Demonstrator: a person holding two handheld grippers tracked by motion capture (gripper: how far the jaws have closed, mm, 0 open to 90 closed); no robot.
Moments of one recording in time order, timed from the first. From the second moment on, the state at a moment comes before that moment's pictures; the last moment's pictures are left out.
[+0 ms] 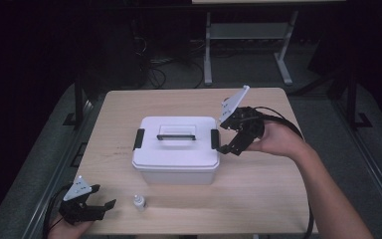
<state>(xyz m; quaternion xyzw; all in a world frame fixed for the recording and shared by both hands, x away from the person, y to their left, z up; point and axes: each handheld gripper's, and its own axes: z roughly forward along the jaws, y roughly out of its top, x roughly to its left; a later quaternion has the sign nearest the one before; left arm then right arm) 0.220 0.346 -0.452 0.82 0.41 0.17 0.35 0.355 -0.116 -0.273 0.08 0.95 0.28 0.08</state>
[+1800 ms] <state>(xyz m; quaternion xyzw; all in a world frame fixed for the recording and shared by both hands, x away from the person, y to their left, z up) 0.220 0.351 -0.453 0.82 0.41 0.17 0.36 0.386 -0.006 -0.276 0.01 0.97 0.25 0.06</state>
